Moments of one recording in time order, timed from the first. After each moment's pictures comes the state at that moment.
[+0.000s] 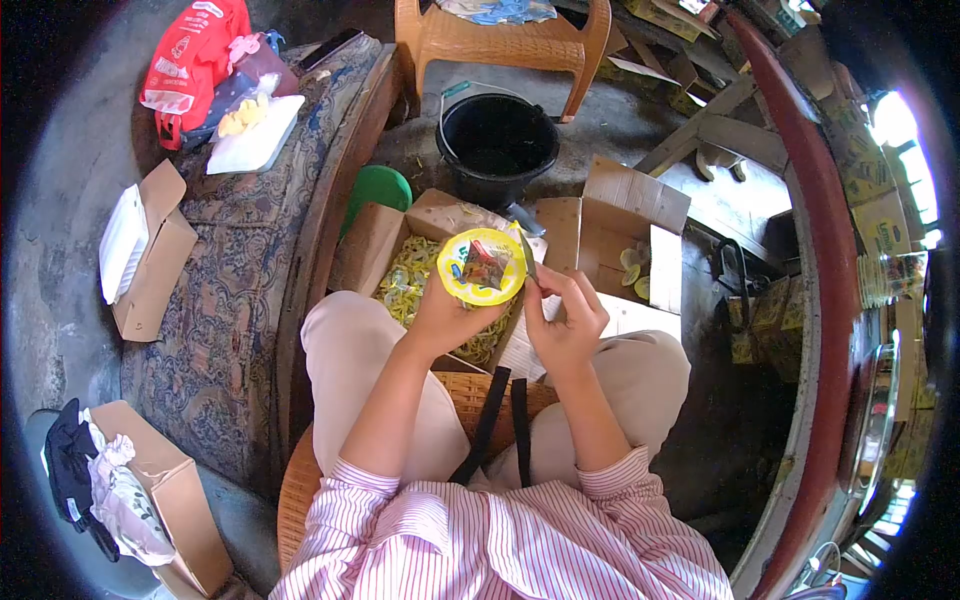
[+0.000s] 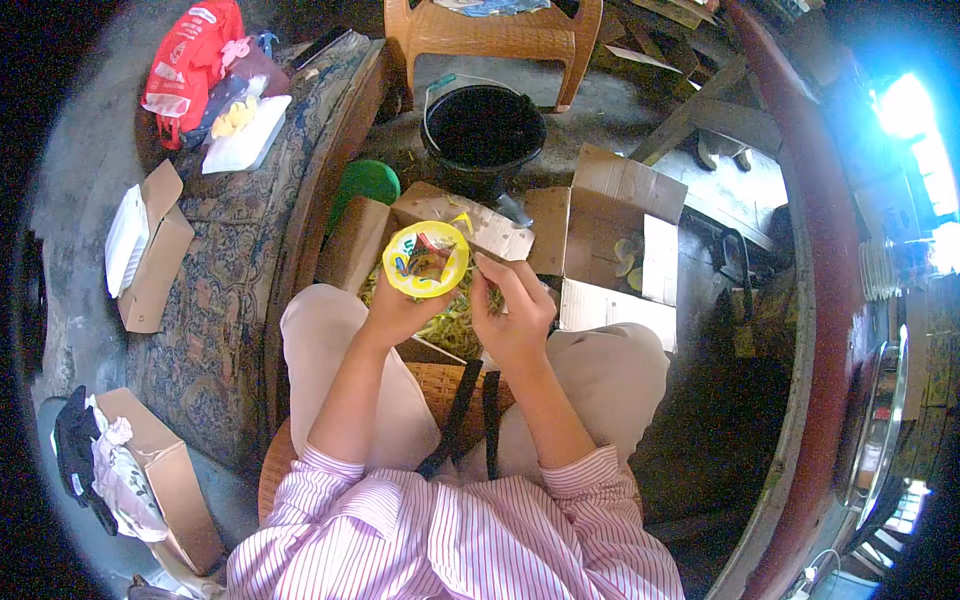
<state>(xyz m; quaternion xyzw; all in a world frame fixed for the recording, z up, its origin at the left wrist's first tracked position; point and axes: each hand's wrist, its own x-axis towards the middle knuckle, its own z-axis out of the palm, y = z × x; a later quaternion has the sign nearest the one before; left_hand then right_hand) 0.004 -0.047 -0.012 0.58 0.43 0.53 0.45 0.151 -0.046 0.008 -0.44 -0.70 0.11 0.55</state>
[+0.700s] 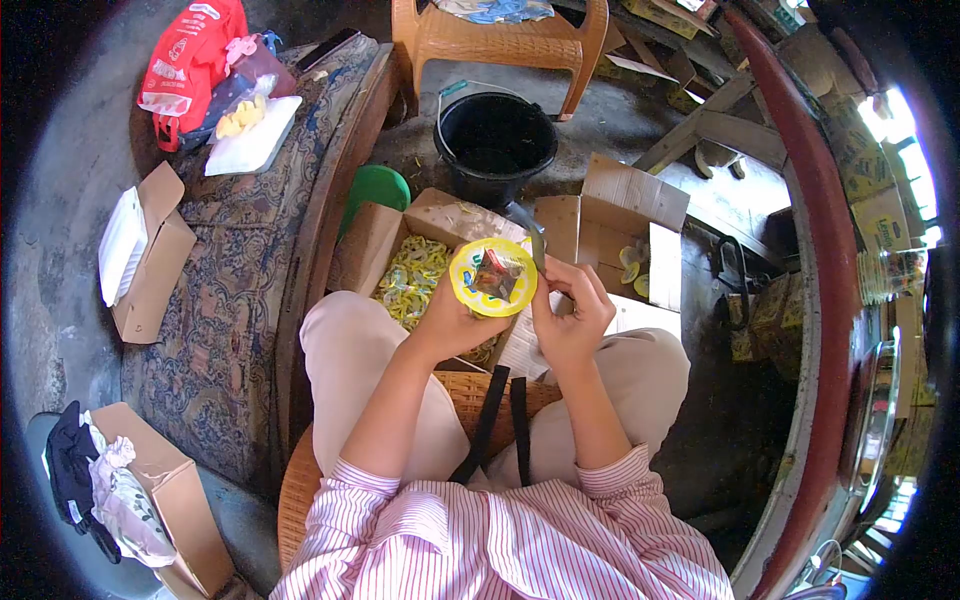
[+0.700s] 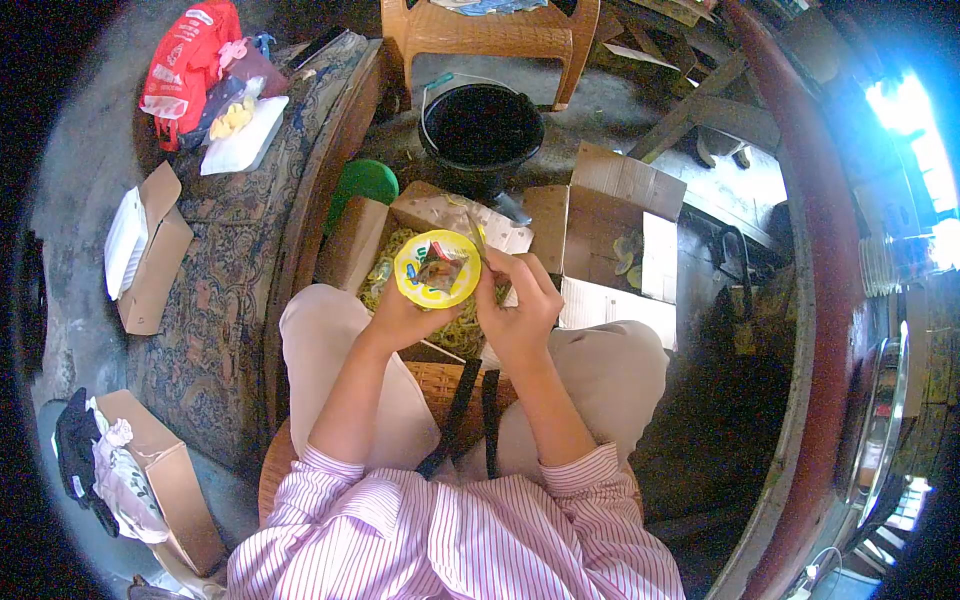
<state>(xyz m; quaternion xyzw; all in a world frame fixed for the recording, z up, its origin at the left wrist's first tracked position) 0.011 -0.050 -0.017 0.58 0.42 0.51 0.47 0.154 -0.042 0.007 -0.46 -0.66 0.14 0.58</state>
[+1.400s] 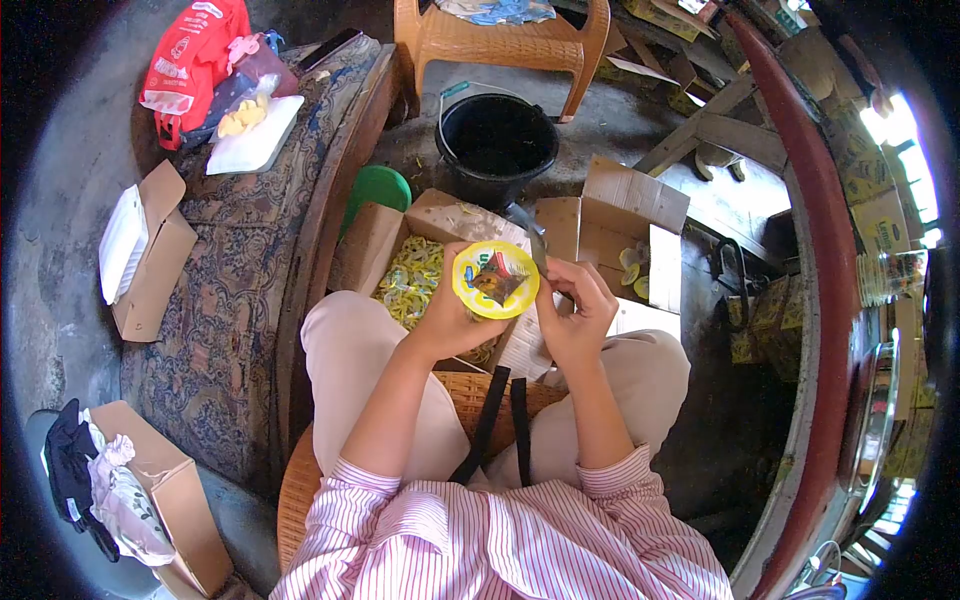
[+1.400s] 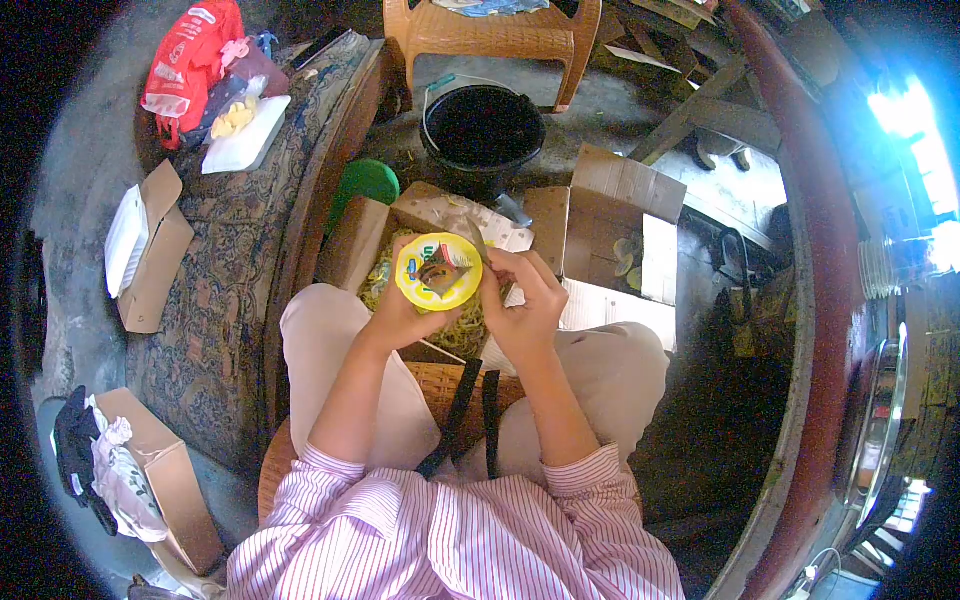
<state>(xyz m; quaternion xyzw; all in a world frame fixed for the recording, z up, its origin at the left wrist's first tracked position) 0.010 -0.053 -0.016 0.55 0.37 0.56 0.50 0.161 -0.041 0.006 -0.45 -0.65 0.22 0.57</state>
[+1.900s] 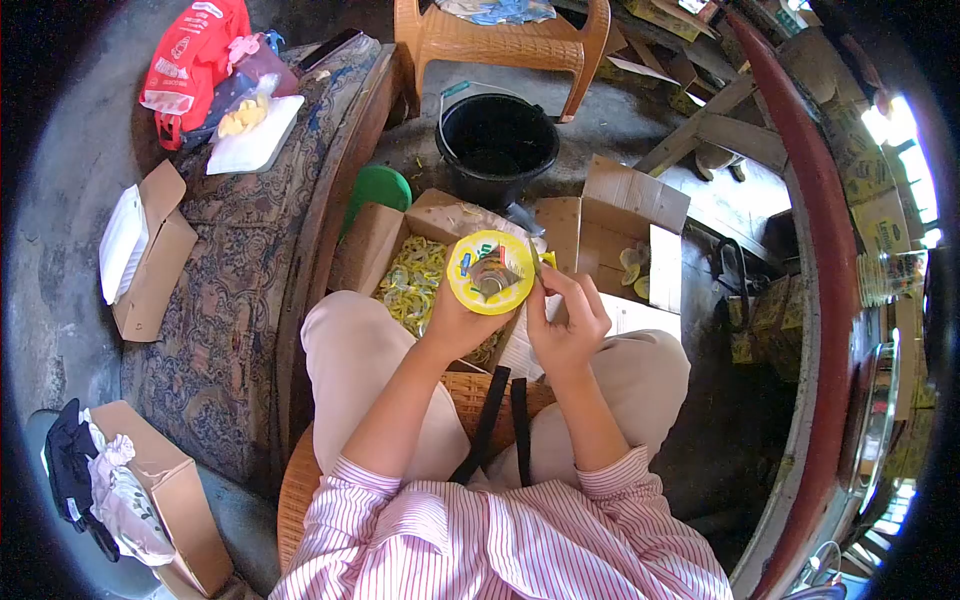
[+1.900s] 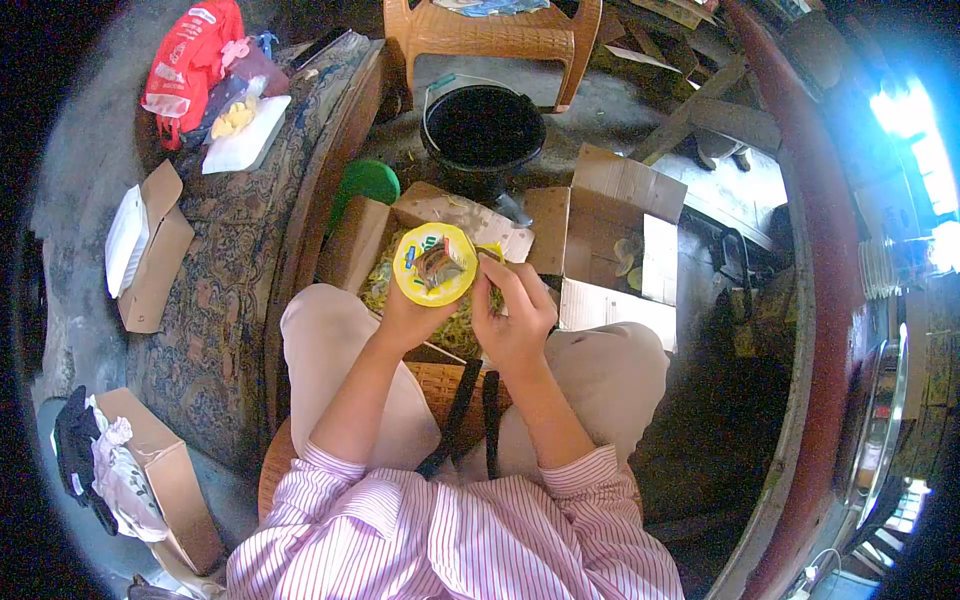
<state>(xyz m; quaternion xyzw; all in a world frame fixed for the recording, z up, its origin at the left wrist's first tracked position) 0.023 -0.050 -0.022 0.52 0.40 0.58 0.48 0.150 -0.050 0.010 -0.46 -0.69 0.07 0.56</state>
